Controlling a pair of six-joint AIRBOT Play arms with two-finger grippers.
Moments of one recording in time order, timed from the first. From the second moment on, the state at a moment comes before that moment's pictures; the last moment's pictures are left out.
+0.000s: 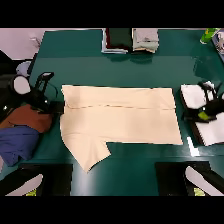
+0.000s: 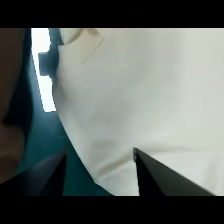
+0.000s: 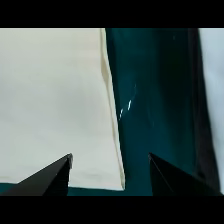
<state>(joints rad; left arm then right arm) -0.17 -1.05 0.96 1.43 -1.31 -1.65 -0.28 -0.98 0.78 -1.45 1.38 1.49</state>
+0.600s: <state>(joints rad) -0.17 -0.99 0.88 1.38 -1.27 -1.67 -0.27 -0.96 0.51 -1.37 1.34 1.50</state>
